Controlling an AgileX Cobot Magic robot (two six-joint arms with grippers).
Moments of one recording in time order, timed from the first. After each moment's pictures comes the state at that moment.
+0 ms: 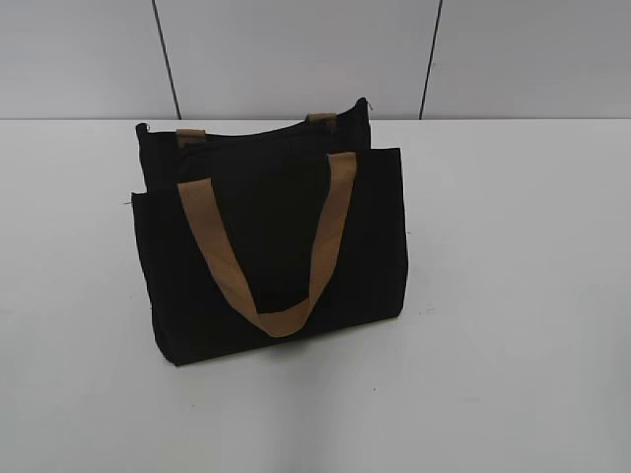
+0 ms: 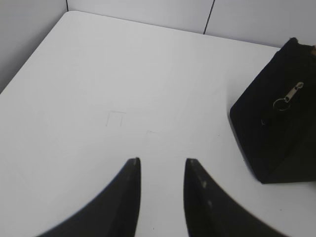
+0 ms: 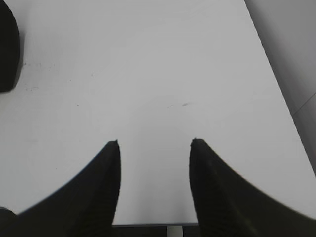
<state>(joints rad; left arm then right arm) -0.06 -0.01 -0.53 0.06 1.06 -0.11 -0.03 -0.01 -0.48 -0.01 1.09 -0.09</state>
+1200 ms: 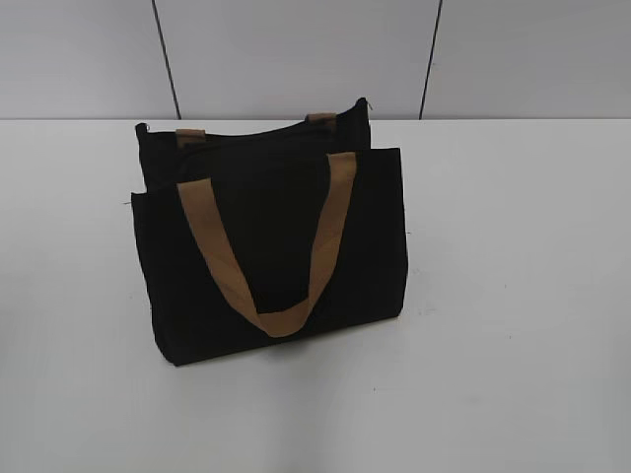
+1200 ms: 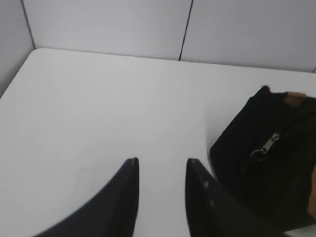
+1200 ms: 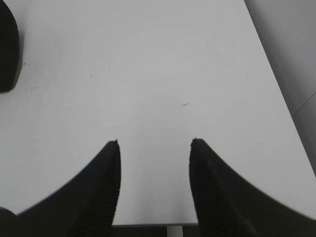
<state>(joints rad) -0.09 0.40 -0.61 0.00 0.69 -0.02 -0.03 -0.01 -0.48 -0.01 1.09 -0.09</state>
